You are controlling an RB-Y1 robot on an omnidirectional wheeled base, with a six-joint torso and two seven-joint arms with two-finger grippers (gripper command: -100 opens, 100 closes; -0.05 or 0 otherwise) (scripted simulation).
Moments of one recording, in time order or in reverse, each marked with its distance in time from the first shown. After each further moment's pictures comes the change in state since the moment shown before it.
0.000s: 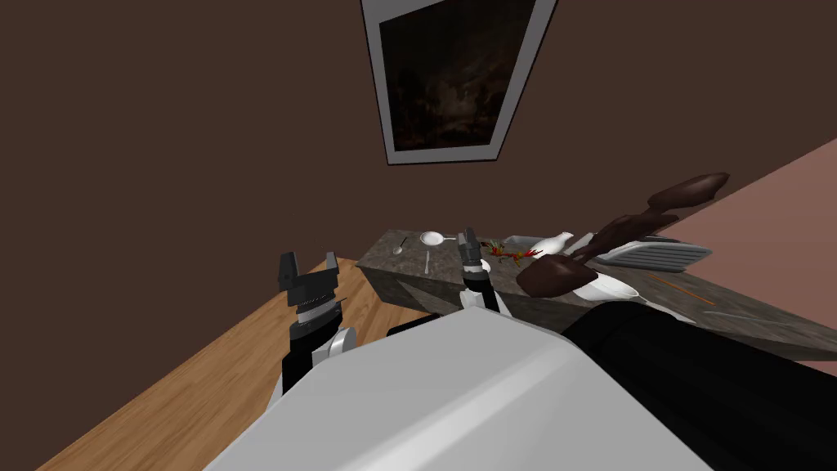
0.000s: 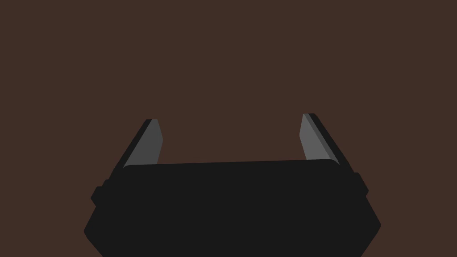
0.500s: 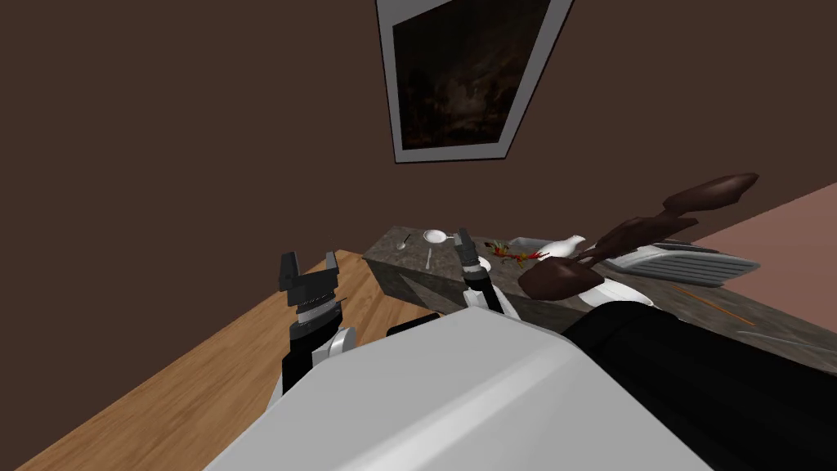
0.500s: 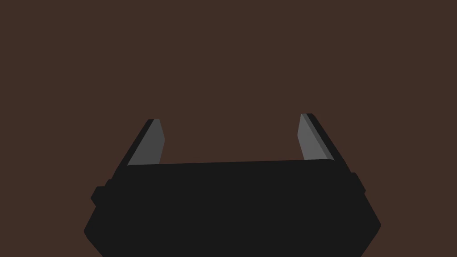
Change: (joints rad) left arm 0.000 0.000 0.000 0.000 0.000 0.000 0.000; right arm -0.025 -0.139 0.005 0.020 0.056 -0.007 -0.030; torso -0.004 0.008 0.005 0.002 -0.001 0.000
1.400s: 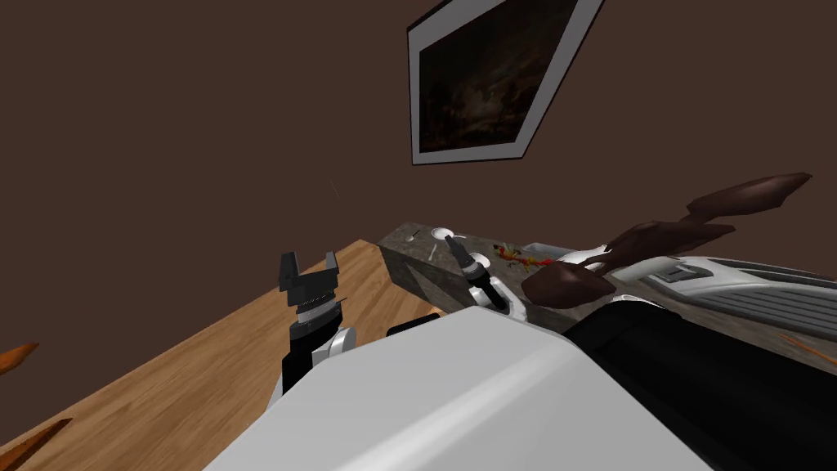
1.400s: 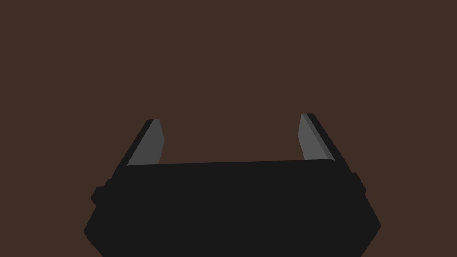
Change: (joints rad) left arm 0.000 0.000 0.000 0.000 0.000 0.000 0.000; right arm -0.059 -0.247 0.008 0.069 0.155 -0.030 -0.067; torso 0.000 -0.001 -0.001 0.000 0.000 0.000
